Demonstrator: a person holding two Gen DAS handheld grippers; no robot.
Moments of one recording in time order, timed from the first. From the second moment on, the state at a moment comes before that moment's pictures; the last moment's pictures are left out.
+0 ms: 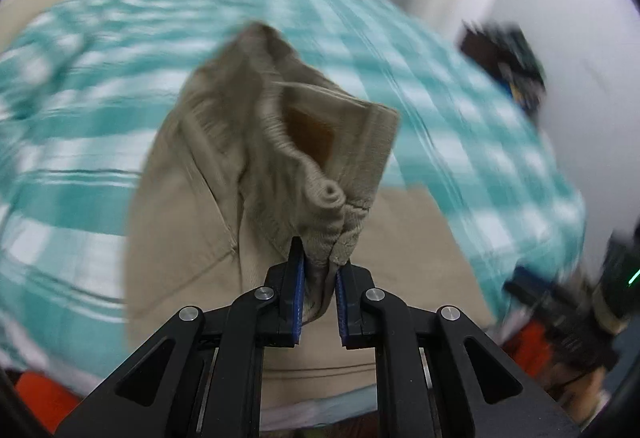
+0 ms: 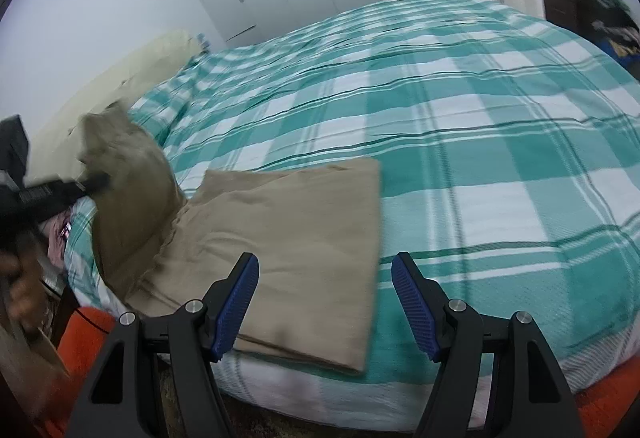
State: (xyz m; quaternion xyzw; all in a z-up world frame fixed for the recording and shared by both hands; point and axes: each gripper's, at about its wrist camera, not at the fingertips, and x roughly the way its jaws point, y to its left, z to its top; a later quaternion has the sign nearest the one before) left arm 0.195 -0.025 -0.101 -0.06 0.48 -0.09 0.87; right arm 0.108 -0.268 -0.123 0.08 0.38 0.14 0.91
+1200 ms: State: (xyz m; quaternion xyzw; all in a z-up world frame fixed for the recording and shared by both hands) left arm 0.116 0.085 -0.143 -0.08 0.44 0.00 0.89; right arm 0.190 -0.154 -0.133 0.08 0.47 0.21 0.85
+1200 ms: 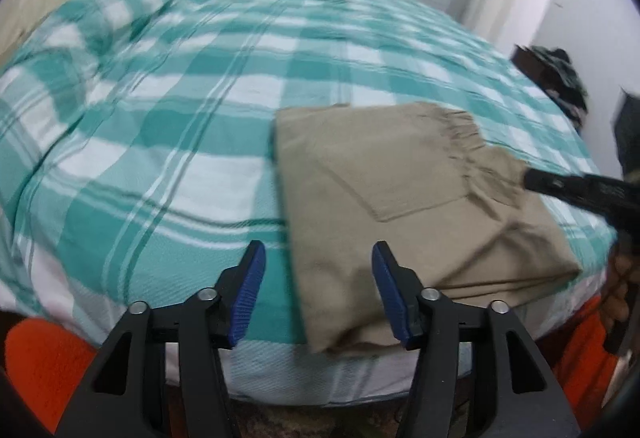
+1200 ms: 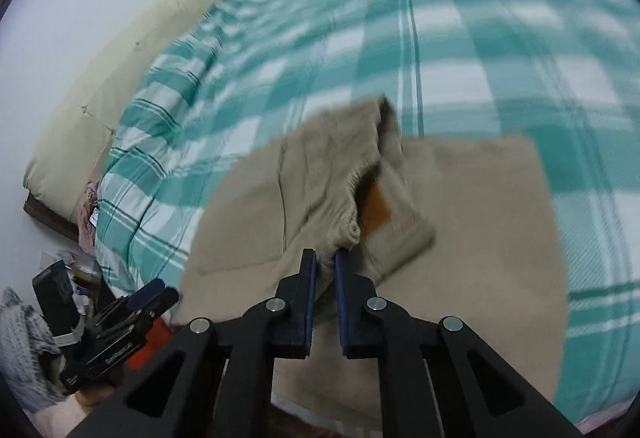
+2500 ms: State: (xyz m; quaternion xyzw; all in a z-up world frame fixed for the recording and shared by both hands) left arm 0.086 0.136 -0.134 -0.13 0.46 0.01 0.88; right arm 0.166 -0.276 -0.112 0.30 0.44 0.18 0.83
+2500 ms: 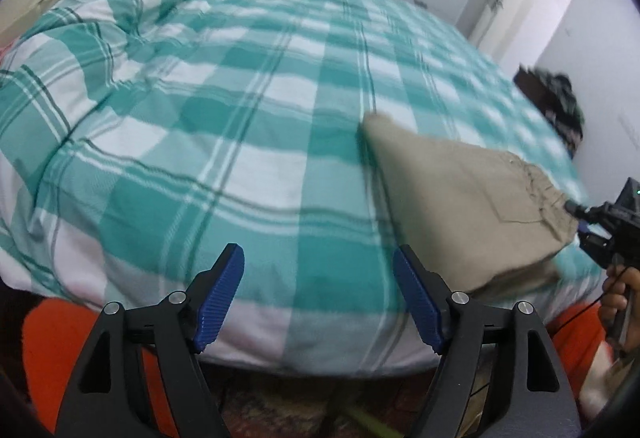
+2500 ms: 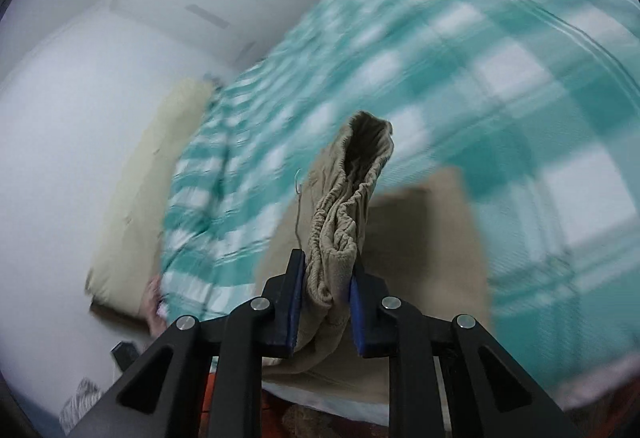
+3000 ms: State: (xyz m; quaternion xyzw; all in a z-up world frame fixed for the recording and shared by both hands) left arm 0.085 0.033 -0.152 0.06 0.48 -0.07 0.87; right arm 0.156 -0.292 -0.154 0.28 0.45 0.14 0.84
